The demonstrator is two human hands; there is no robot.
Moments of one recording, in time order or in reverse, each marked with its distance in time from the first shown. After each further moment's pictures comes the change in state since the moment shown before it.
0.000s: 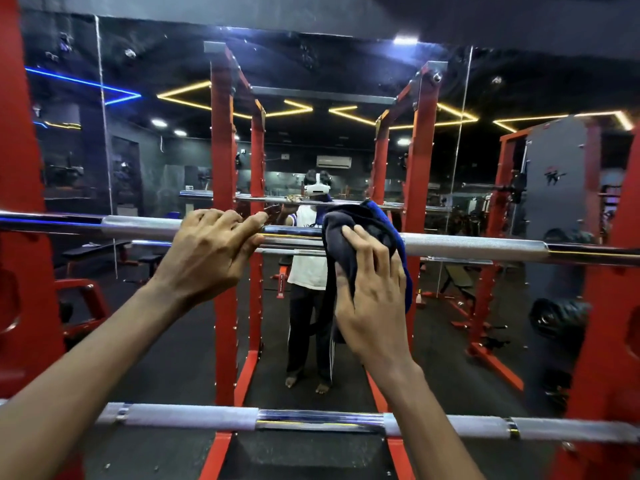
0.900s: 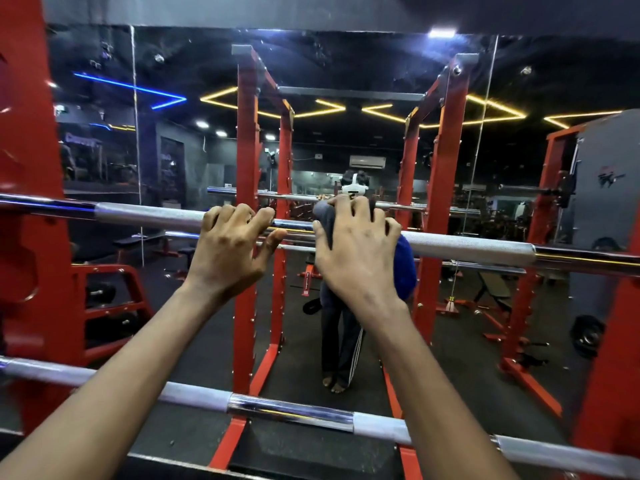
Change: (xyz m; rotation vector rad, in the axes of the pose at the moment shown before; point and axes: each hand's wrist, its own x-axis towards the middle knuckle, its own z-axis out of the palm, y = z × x) left_hand 0.020 0.080 0.013 0.061 0.022 -0.228; right_hand 0.065 0.018 -0.028 -0.280 -0.152 -0.005
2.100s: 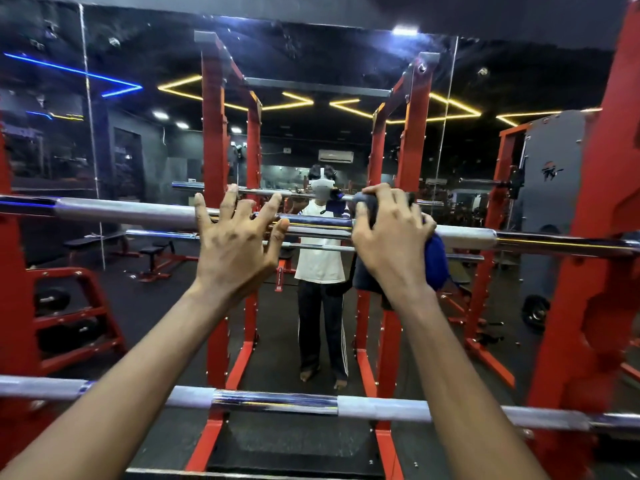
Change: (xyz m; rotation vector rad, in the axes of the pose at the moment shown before) left_hand 0.006 0.043 -0.006 -0.040 -0.127 -0.119; right_hand 0.004 0.053 -0.022 0.075 0.133 0.215
